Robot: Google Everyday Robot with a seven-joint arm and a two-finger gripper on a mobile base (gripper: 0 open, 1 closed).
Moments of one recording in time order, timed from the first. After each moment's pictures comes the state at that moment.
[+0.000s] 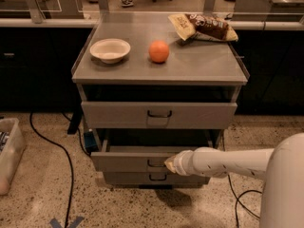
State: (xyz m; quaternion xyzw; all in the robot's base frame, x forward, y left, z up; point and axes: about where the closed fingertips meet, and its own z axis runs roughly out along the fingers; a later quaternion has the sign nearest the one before) arm 0.605 -0.094 0.435 -0.34 0.88 0.13 0.32
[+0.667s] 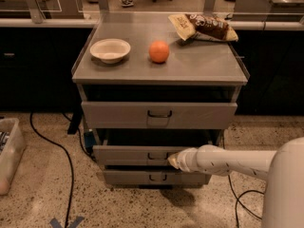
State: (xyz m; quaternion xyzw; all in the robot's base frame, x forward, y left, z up) arm 0.627 -0.109 0.430 -0.30 0.88 0.14 0.33
